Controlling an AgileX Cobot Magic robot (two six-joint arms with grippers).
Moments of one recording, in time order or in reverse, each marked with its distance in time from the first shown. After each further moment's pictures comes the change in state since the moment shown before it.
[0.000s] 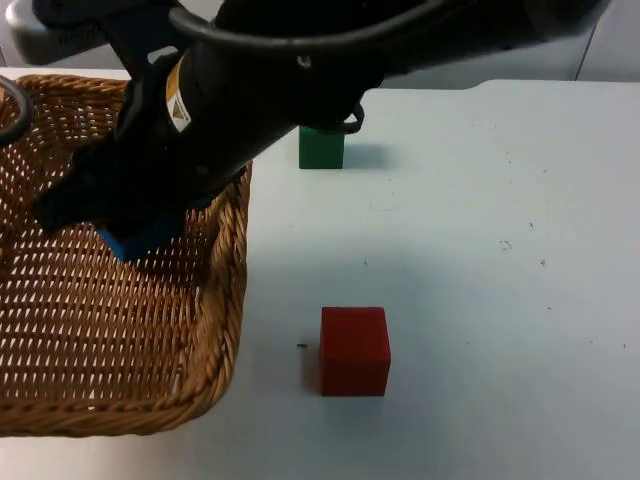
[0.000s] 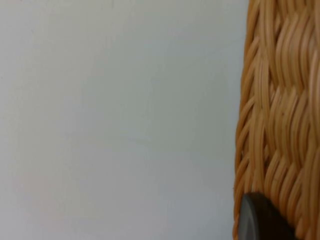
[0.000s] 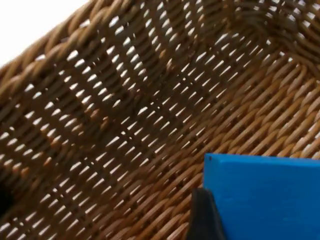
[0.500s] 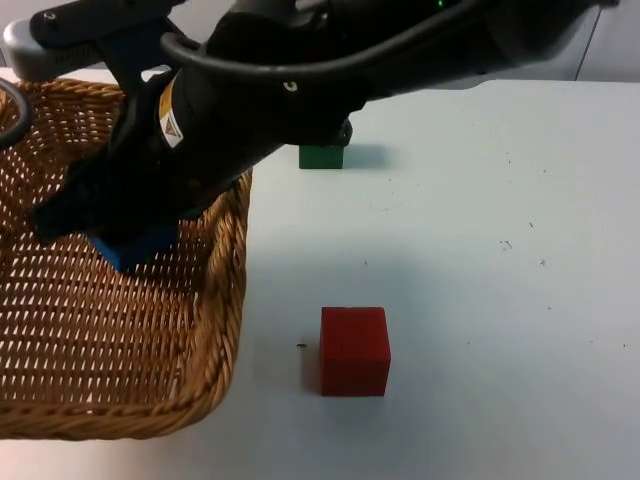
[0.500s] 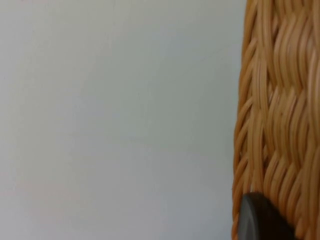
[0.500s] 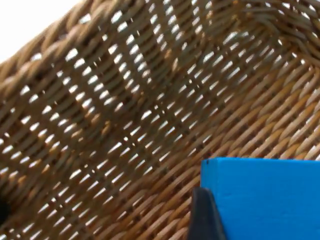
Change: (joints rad) right arm 0.000 0.034 -0.012 0.005 -0.032 0.001; left arm 0.000 0.000 0.001 0.004 0.000 0.004
